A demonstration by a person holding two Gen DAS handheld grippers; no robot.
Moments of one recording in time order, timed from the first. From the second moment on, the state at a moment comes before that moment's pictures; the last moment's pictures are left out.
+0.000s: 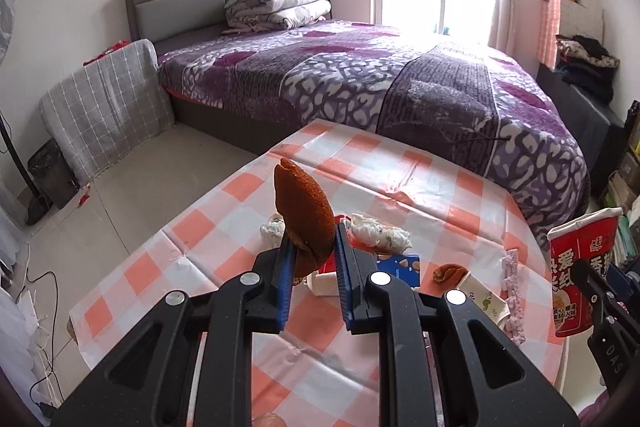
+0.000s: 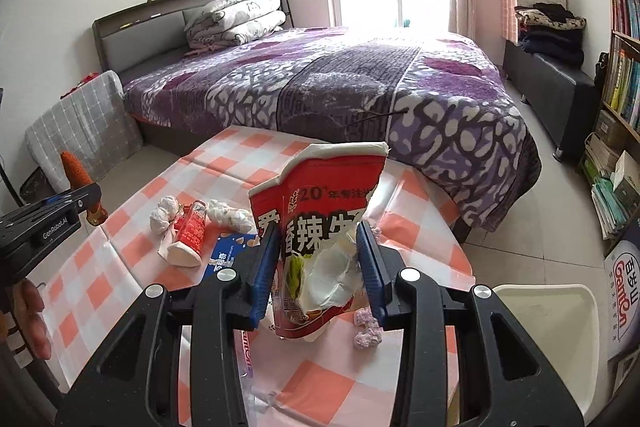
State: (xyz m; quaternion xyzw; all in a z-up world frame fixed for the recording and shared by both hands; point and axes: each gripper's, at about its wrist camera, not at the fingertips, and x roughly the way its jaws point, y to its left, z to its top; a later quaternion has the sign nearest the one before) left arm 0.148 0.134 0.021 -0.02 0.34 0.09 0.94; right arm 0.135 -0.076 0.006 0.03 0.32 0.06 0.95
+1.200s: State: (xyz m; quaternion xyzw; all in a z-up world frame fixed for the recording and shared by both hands) left arm 0.127 -0.065 0.006 0.05 0.36 -0.10 0.93; right arm 0.085 -0.278 0.002 0.17 0.34 -0.19 0.90
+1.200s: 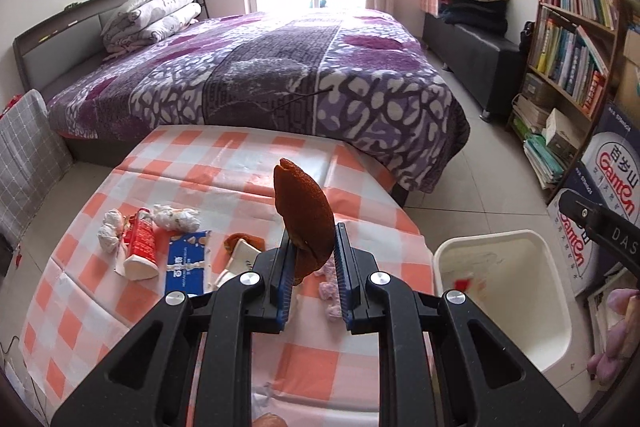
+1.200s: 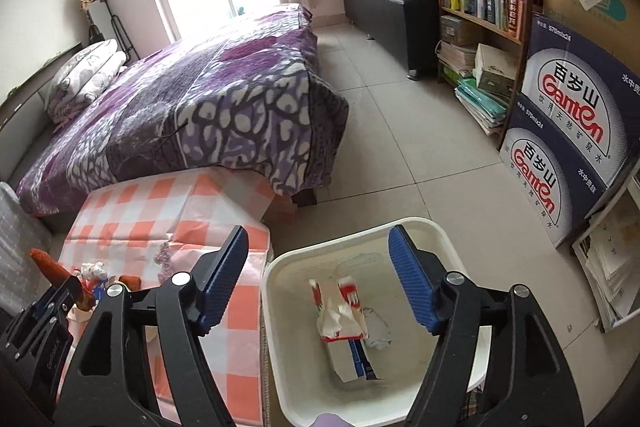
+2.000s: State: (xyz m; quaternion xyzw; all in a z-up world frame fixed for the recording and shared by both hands) left arm 0.107 -0.166 -0.021 0.03 0.46 -0.27 0.85; right arm 0.033 -0.369 0.006 0.25 0.31 -0.27 0.88
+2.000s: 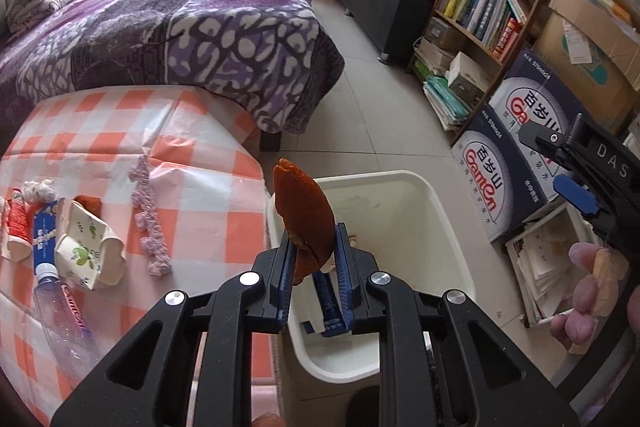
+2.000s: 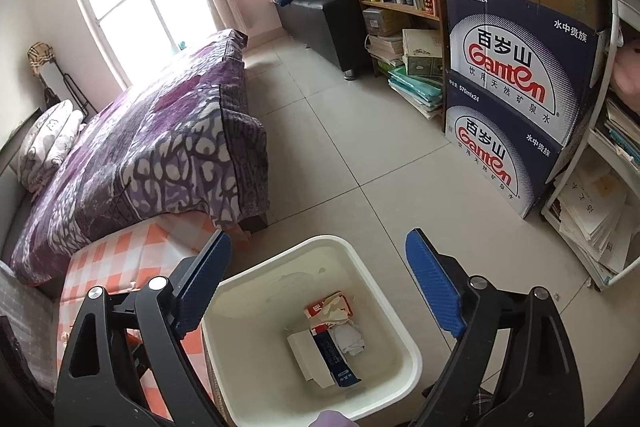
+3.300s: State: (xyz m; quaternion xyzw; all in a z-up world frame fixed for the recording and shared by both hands) left arm 0.118 -0.067 -0.064 0.18 0.46 -0.02 0.87; right arm 0.087 -0.283 -0.019 0.15 0.39 -0.24 0.87
